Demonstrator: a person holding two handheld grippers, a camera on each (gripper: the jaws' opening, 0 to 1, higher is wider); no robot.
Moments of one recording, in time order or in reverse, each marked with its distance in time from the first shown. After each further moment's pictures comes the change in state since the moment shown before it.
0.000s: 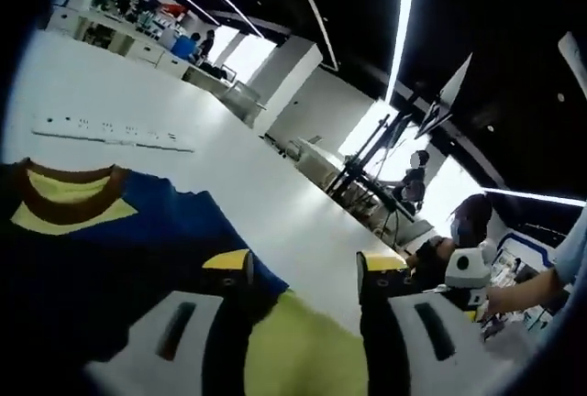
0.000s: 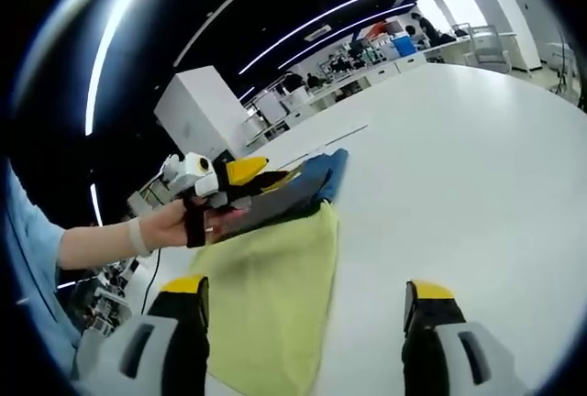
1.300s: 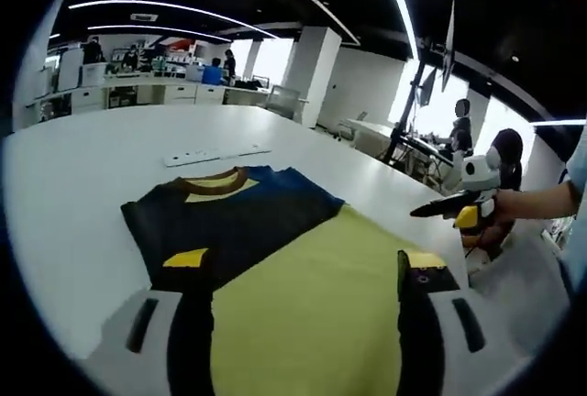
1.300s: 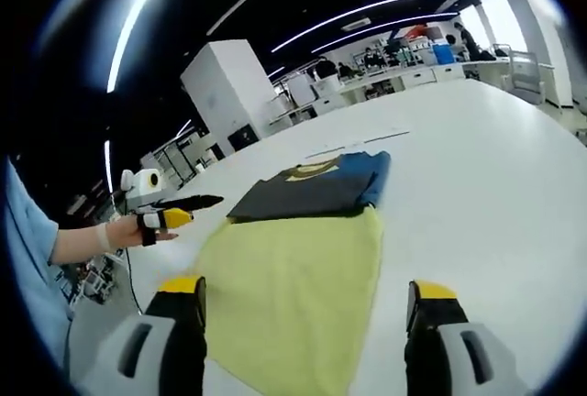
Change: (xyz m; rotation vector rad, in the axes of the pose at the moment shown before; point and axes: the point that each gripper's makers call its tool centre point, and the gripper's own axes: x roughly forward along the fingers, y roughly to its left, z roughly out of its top) left arm -0.209 0.012 -0.033 0.221 0.042 0.336; right arm 0.004 0.045 -0.002 -0.181 0.080 0.052
